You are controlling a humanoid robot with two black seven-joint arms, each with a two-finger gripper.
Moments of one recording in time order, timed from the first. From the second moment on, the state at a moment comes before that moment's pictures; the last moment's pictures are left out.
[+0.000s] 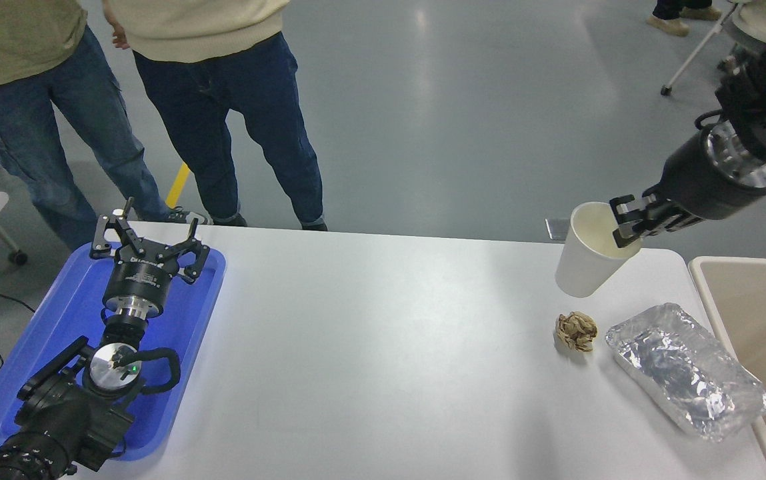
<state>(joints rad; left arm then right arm) -0.55 0.17 -1.10 -0.44 -0.08 -0.64 -0.34 2.35 -0.45 -1.33 1.46 -0.46 0.65 0.18</state>
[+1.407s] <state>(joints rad) -0.55 0.17 -1.10 -0.44 -0.08 -0.64 -0.35 1.76 -1.01 -1.17 0.87 -1.01 0.55 0.18</state>
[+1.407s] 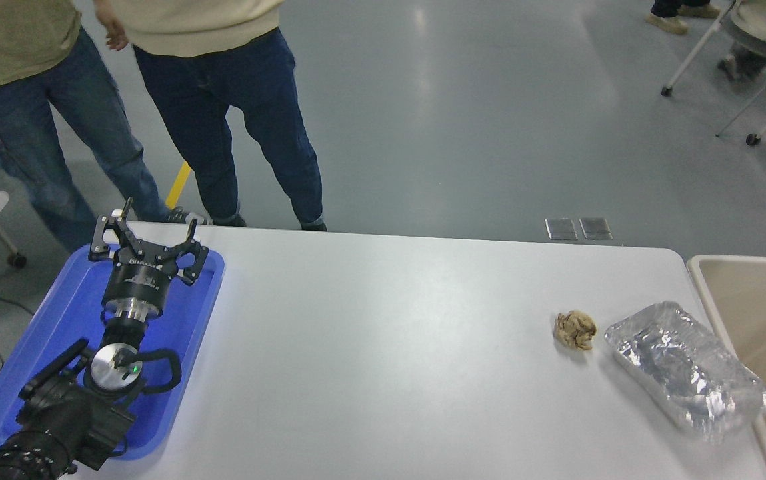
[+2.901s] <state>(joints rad) -0.55 0.17 -1.10 -0.44 -0.08 -0.64 -0.35 0.78 -0.83 -0.35 0.45 -0.92 0.14 0.17</state>
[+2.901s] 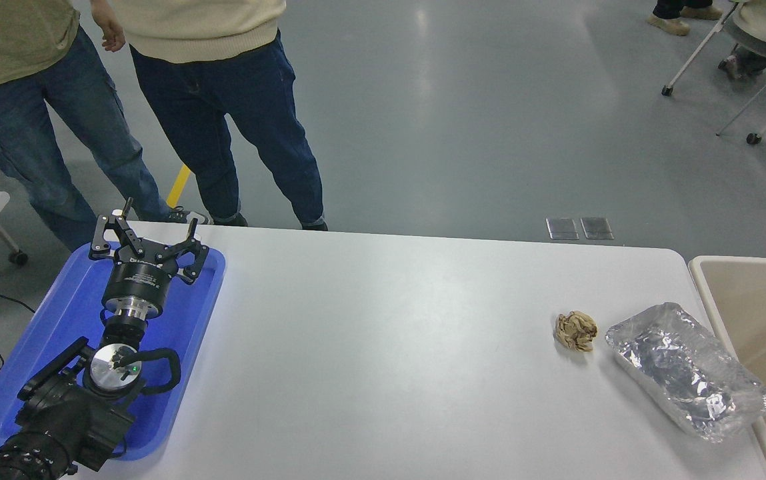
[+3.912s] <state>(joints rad) -0.55 0.16 -1.10 -0.44 -0.08 -0.64 -0.35 1.41 -0.94 -0.58 1.02 -0.52 0.17 0.15</state>
